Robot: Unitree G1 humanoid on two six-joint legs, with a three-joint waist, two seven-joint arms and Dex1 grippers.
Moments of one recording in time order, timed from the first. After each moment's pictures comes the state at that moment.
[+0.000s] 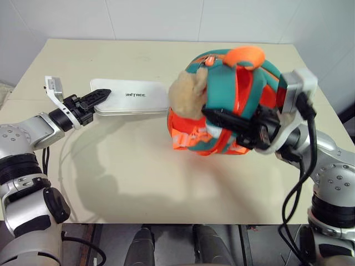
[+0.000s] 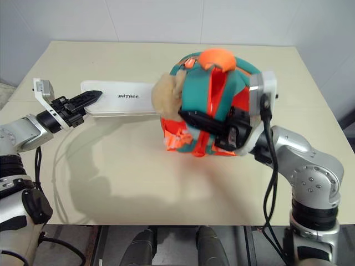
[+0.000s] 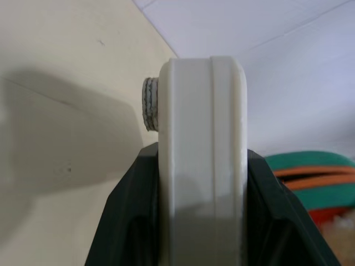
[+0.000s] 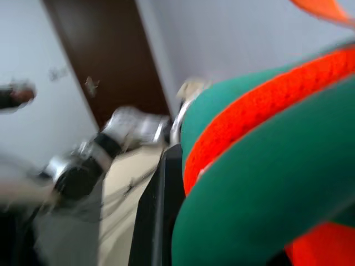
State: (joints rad) left arm -0.86 0.72 0.53 0.57 -0.98 1.24 -0.47; right arm -0.50 -0.60 -0.20 -0.54 1.20 0.85 0.67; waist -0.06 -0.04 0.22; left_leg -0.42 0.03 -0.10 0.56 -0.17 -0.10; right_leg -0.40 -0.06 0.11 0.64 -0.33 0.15
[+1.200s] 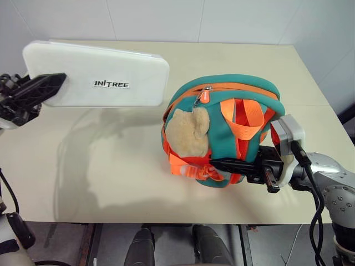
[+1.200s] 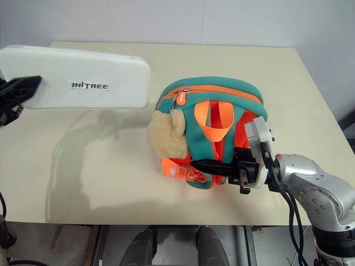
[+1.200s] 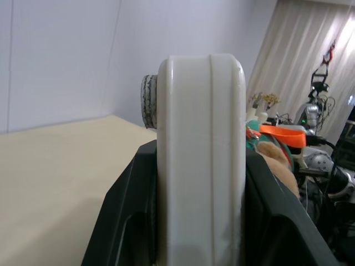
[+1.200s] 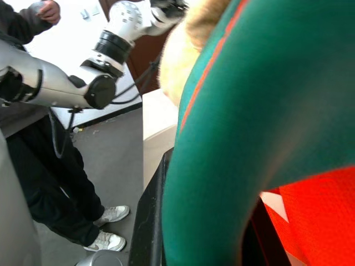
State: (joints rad) left arm -0.60 0.95 0.61 0.08 -0.96 0.88 -1.20; right arm -0.29 -0.74 -0.14 -0.54 1.08 0.74 0.94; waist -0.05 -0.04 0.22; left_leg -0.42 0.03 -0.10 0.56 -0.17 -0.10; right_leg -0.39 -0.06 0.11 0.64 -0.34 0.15
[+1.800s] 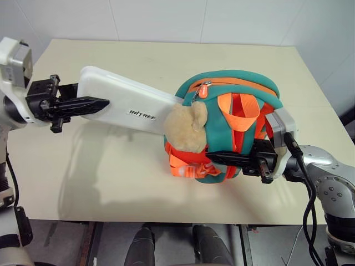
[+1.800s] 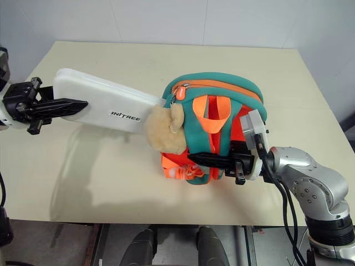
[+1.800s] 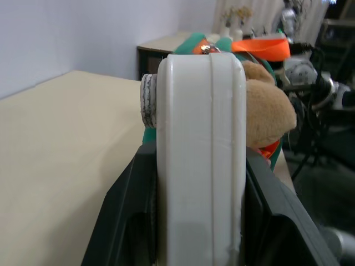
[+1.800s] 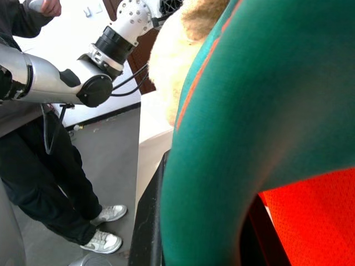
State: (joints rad) left arm -0.77 0.95 0.24 0.12 -0.75 0.62 -1.36; right arm -0.36 -0.72 -0.11 -0.47 1.03 0.74 0.97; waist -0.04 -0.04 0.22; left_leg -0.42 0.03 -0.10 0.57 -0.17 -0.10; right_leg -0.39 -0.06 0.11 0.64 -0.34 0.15
